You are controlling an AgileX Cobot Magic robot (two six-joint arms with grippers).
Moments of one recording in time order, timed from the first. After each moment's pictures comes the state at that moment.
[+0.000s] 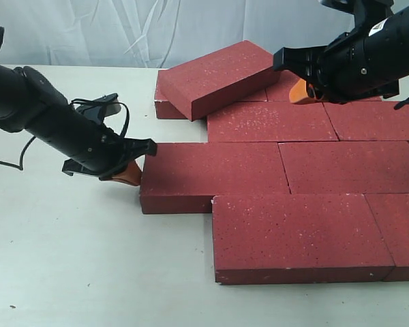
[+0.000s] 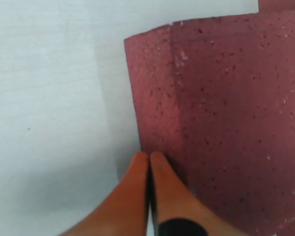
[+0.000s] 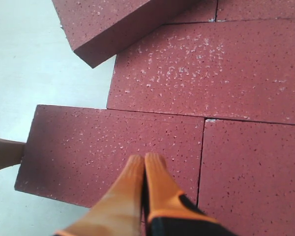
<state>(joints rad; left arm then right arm) -0.29 1.93 -1.03 -0.87 0.60 0.47 0.30 1.48 -1.08 0.40 0.62 -0.03</state>
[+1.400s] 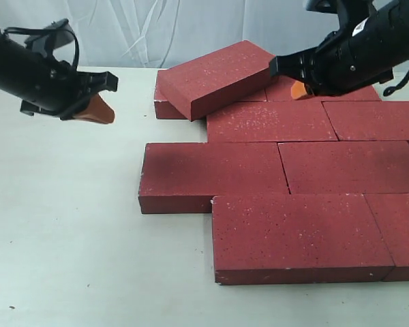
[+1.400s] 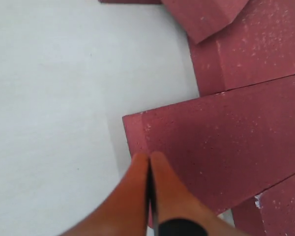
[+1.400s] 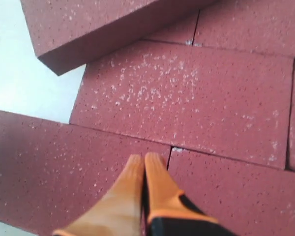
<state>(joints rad) -0.15 1.69 -1.12 -0.79 0.71 0.48 0.30 1.59 -1.17 0.25 0.61 -0.05</state>
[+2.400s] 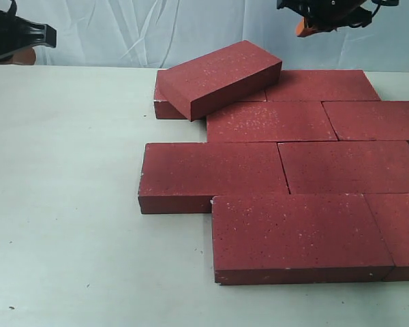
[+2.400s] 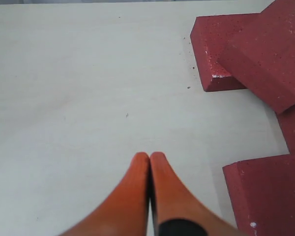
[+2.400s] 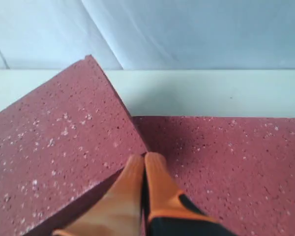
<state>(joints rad) -0.15 1.41 -1.12 -0.14 0.61 0.00 0.11 2.28 -2.13 0.25 0.84 -0.01</state>
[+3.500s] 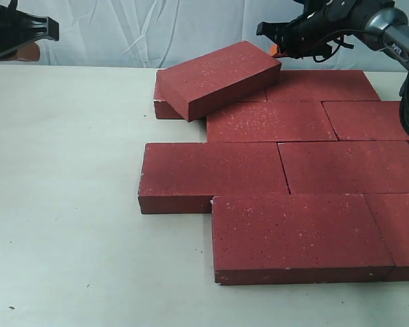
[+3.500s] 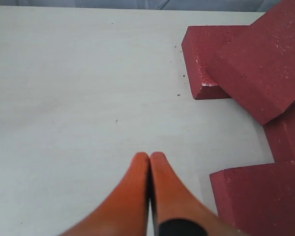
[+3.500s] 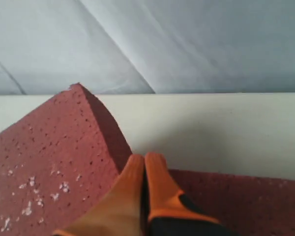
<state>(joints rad) -0.15 1.41 -1.12 -0.19 0.59 0.00 0.11 2.61 -2.39 0.49 0.73 -0.15</state>
